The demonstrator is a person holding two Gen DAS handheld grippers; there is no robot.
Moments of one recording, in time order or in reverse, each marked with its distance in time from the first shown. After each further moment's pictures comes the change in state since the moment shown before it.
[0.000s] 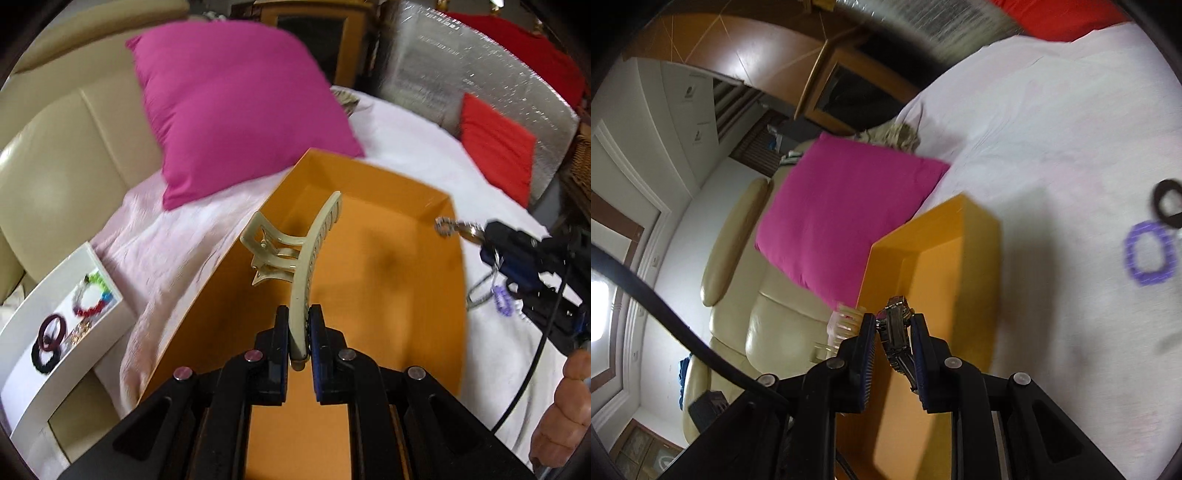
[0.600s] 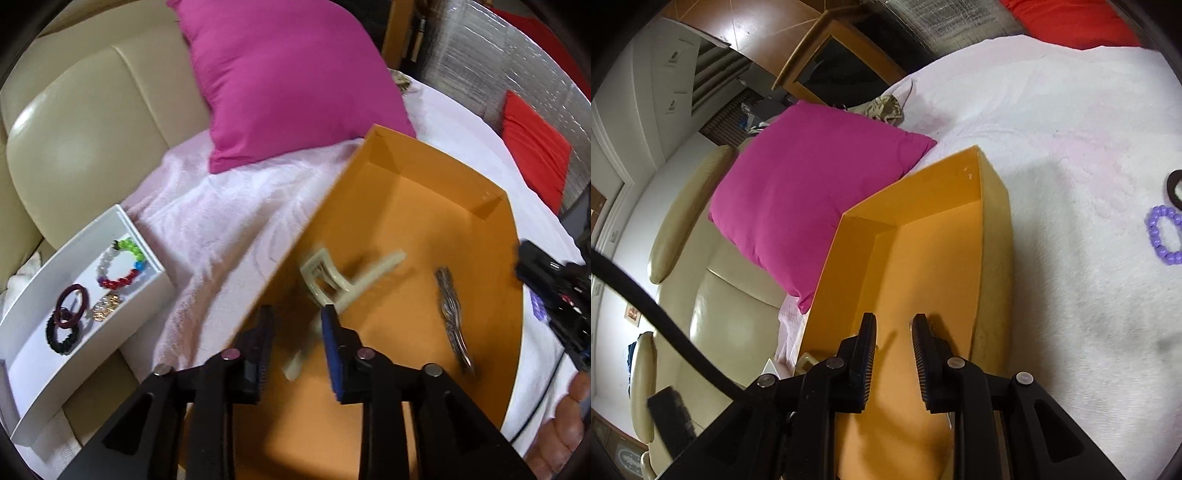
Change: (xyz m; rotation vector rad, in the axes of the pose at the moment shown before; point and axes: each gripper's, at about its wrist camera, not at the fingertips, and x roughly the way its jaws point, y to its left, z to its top) left arm 0.007 0.045 0.002 -0.098 0.086 0.076; right arm 0.030 0.014 -0.021 -0.089 -0.017 -0.188
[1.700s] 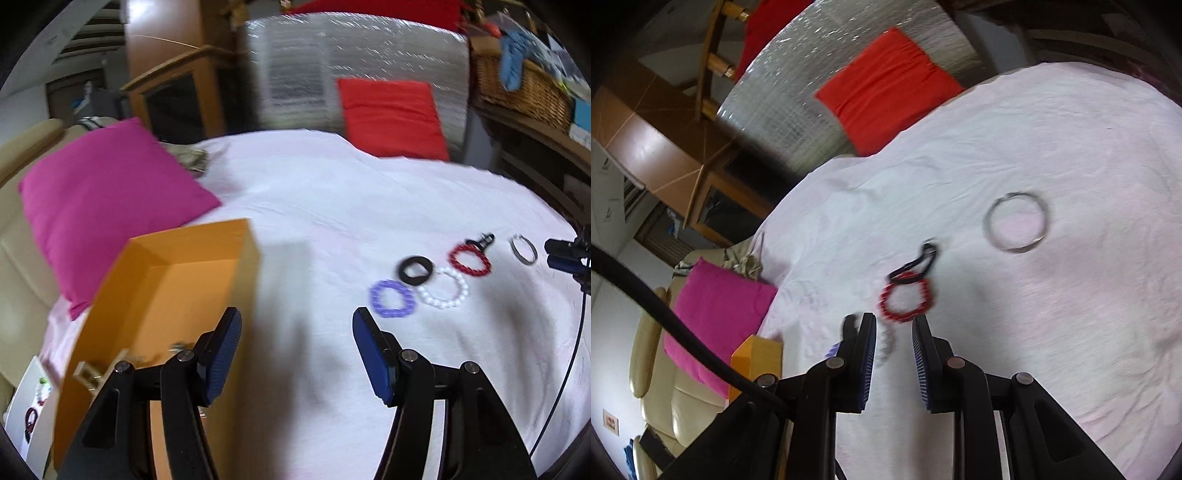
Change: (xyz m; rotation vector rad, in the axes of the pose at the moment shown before) left arm -0.036 -0.244 -0.036 0.494 -0.269 -0.182; right arm -0.255 -0.246 0.054 0.314 -0.268 -0.271
